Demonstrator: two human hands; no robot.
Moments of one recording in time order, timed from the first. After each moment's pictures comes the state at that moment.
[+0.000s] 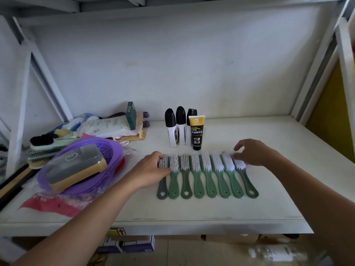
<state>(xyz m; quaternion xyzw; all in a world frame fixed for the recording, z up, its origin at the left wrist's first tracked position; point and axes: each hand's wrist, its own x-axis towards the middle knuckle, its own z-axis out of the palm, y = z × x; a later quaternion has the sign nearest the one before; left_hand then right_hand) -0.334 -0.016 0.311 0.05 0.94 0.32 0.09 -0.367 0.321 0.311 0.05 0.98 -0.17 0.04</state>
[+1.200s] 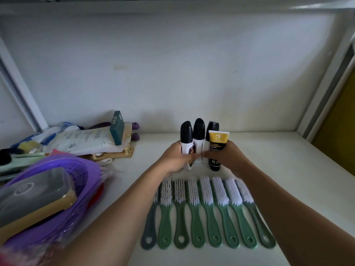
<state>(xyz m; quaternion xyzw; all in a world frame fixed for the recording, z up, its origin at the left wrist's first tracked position) -0.486 0.075 0.289 0.13 0.82 0.55 0.07 -0.467 0.267 0.295 0.04 0.84 -0.53 -0.06</state>
